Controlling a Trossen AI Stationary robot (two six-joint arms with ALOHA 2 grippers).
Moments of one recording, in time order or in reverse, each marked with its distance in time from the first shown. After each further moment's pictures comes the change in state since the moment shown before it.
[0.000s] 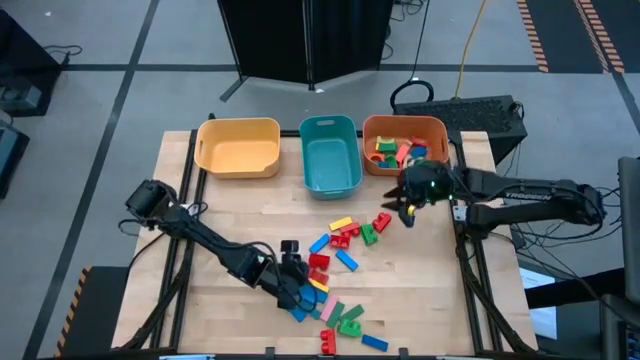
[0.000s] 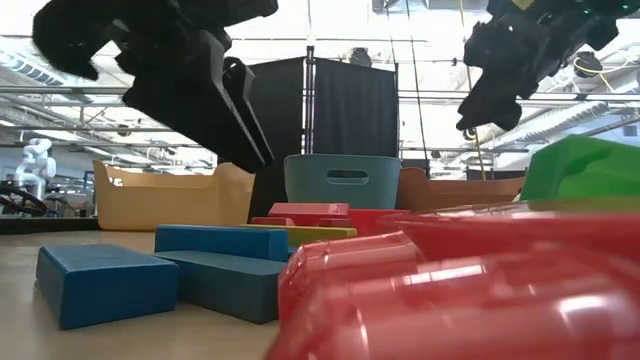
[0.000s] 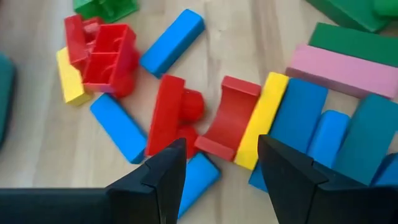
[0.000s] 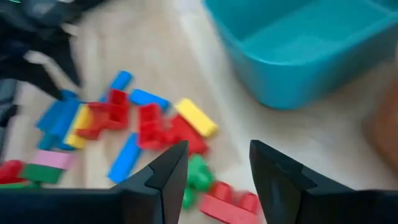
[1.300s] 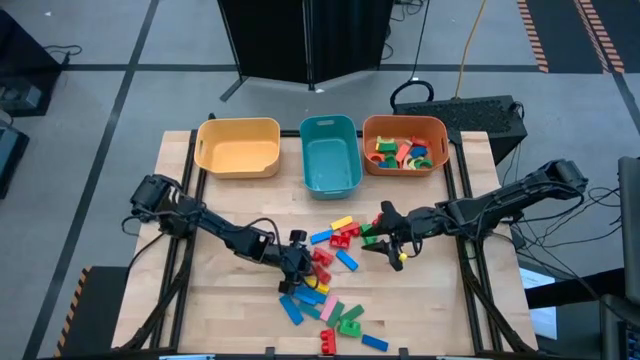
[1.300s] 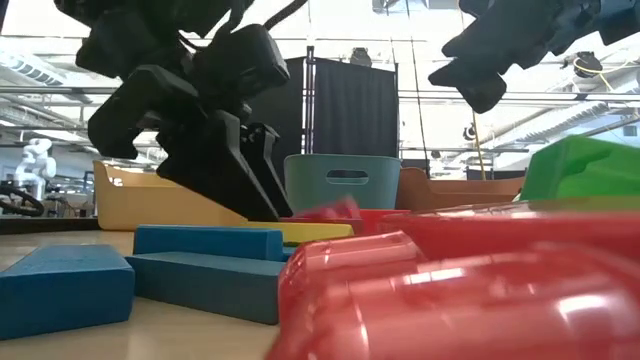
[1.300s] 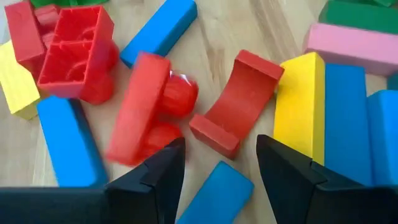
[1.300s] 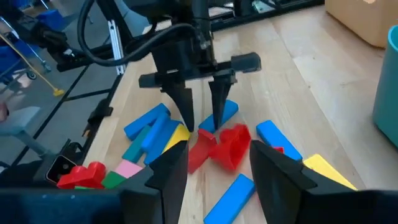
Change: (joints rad) left arm 0.169 0.002 -0.219 0.376 0.274 0.218; right arm 0.488 0.241 -0.055 0.543 0.238 0.079
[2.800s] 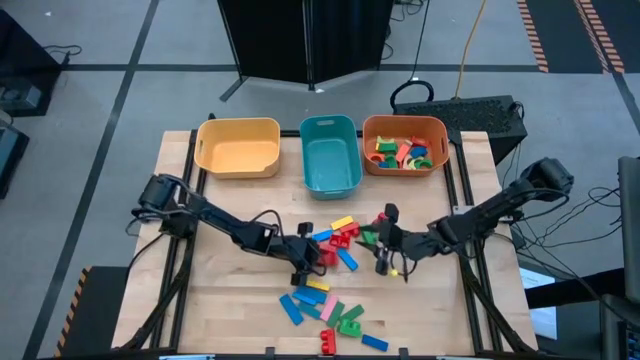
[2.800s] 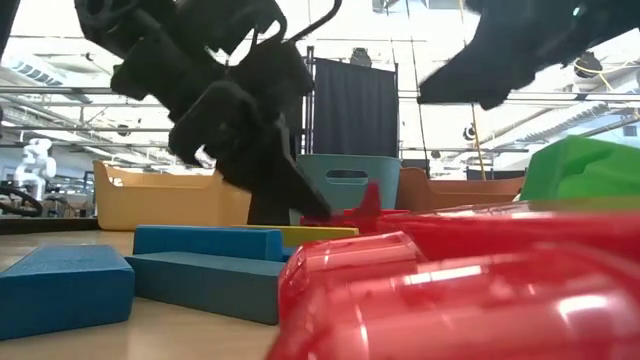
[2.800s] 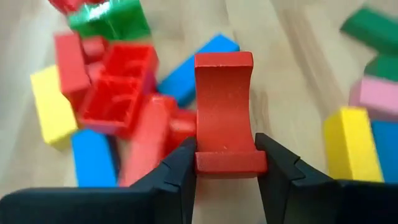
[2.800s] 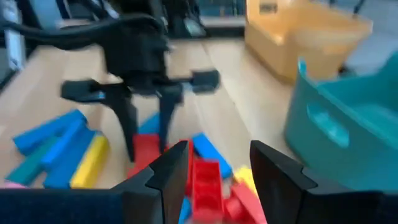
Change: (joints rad) left arm 0.073 0.053 0.001 0.183 -0.002 -0.002; right arm 0.162 0.170 0.001 0.128 0.513 -0.117
